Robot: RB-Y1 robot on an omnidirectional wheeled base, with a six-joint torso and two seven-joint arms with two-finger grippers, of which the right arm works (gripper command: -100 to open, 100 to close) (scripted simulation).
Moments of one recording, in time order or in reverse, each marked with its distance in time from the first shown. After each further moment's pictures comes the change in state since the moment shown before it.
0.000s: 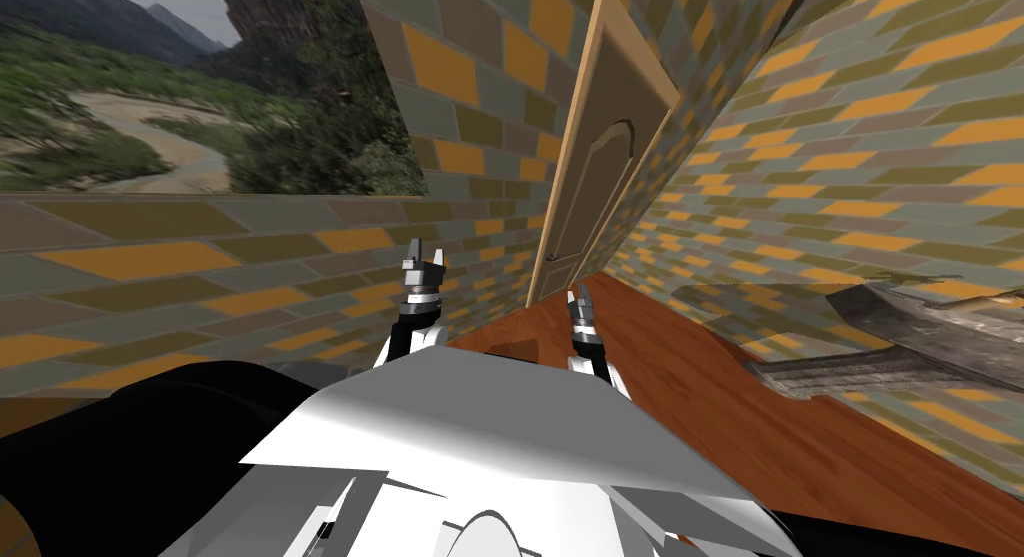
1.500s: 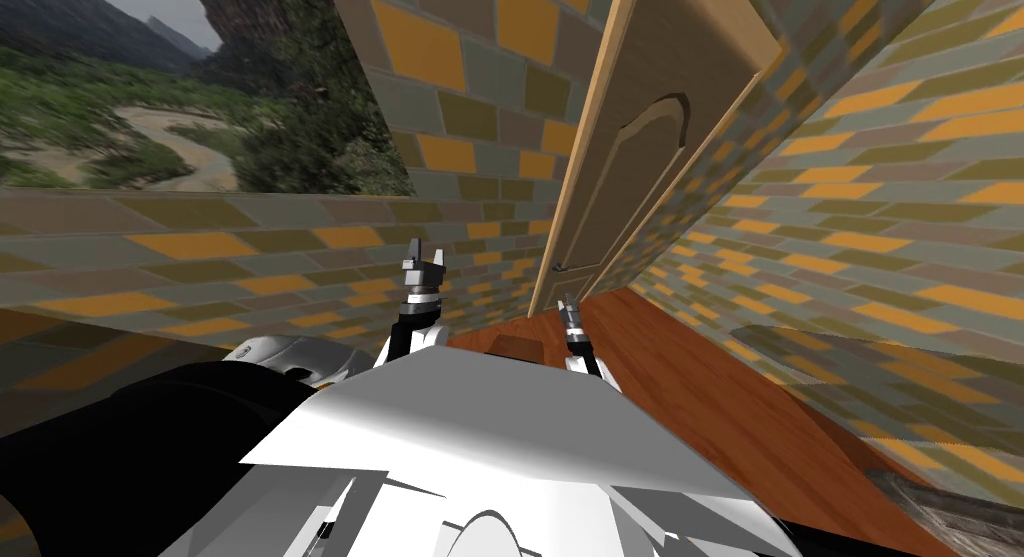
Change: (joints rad) arm -0.164 -0.131 0.064 0.404 -0.094 -0.120 -0.031
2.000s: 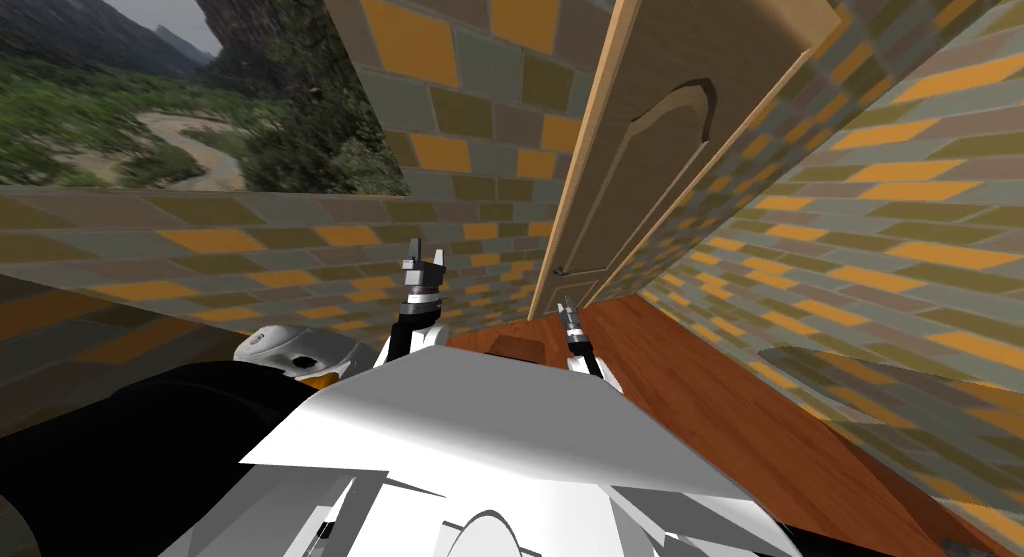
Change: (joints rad) arm -0.058 -0.047 0.022 0.131 -0.034 -0.032 -0.012
